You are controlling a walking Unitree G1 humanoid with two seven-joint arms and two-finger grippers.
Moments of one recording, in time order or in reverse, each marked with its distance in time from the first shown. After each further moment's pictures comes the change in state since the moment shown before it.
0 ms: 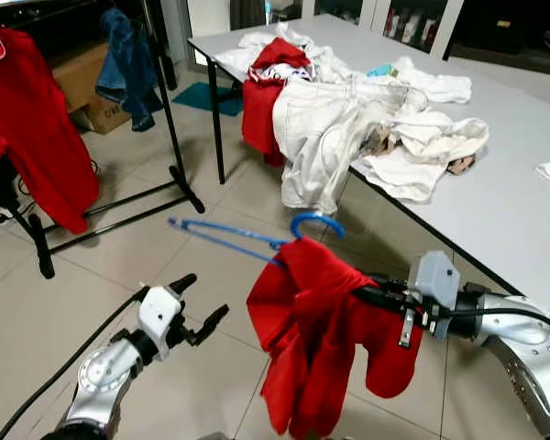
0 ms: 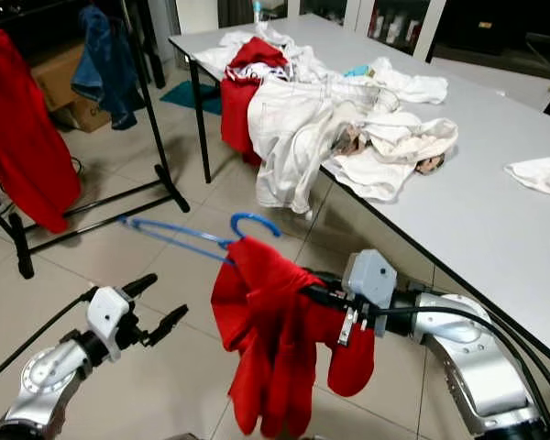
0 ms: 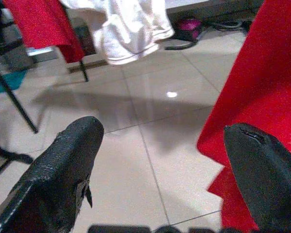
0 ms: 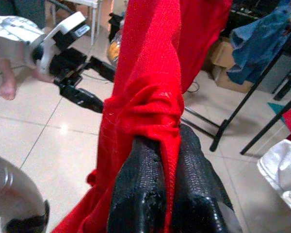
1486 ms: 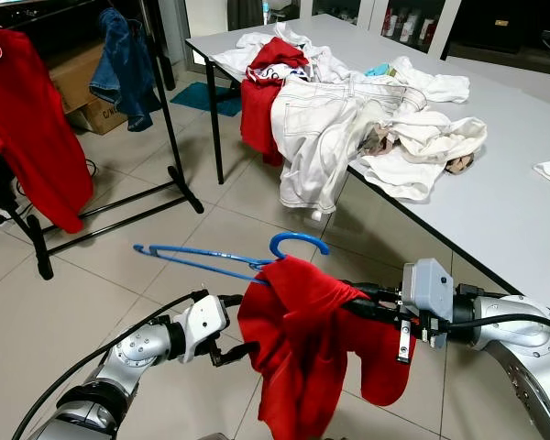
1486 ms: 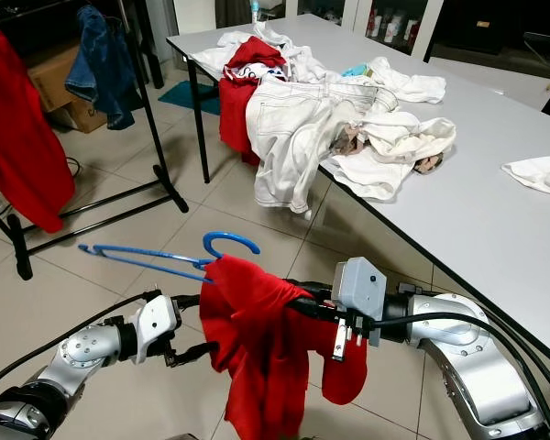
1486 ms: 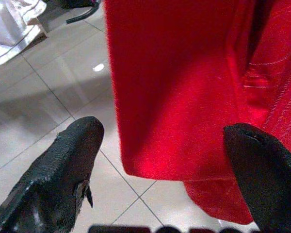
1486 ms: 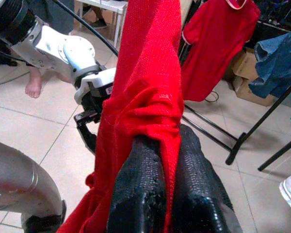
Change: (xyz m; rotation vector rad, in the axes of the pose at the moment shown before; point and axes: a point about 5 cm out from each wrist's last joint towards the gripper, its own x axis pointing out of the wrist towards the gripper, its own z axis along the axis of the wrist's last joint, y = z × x) left arm 0.032 -0.021 0.002 0.199 0.141 -0.437; right arm 0.004 0.012 0.018 -0.030 -0.019 0.102
